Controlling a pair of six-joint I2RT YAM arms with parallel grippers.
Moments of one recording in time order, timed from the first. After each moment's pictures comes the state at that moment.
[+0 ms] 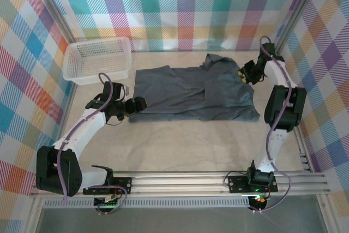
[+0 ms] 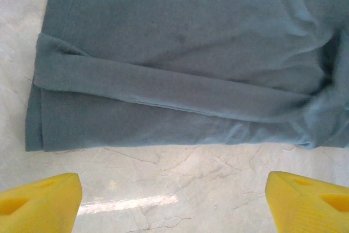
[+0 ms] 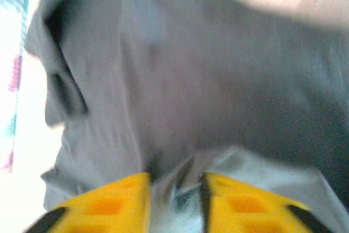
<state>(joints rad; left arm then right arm) -0.20 1.27 0.88 -0.57 0.30 -0.55 -0.14 2.11 1.79 -0.80 -0.36 0.83</state>
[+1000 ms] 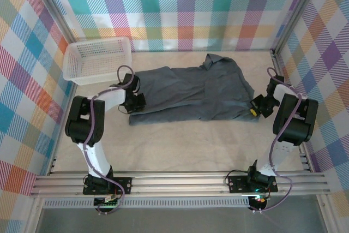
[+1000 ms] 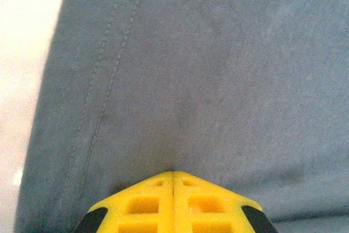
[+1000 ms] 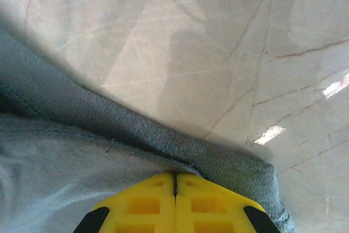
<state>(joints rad) -0.23 1.82 1.09 -0.52 0.11 -0.58 -0.29 1.82 1.13 -0.77 -0.22 0.65</state>
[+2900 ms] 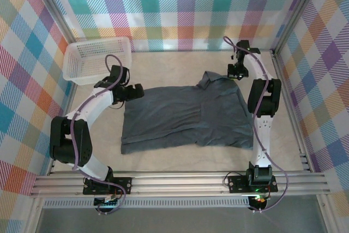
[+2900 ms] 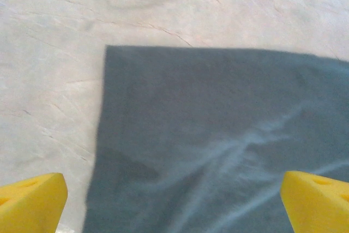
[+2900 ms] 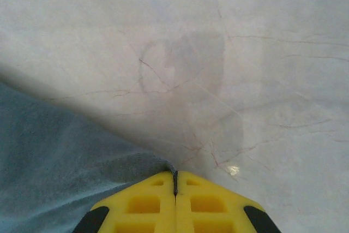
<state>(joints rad) -0.17 1.58 1.16 -0.60 -0.03 -0.43 0.03 2.42 2.18 -1.03 -0.05 0.06</state>
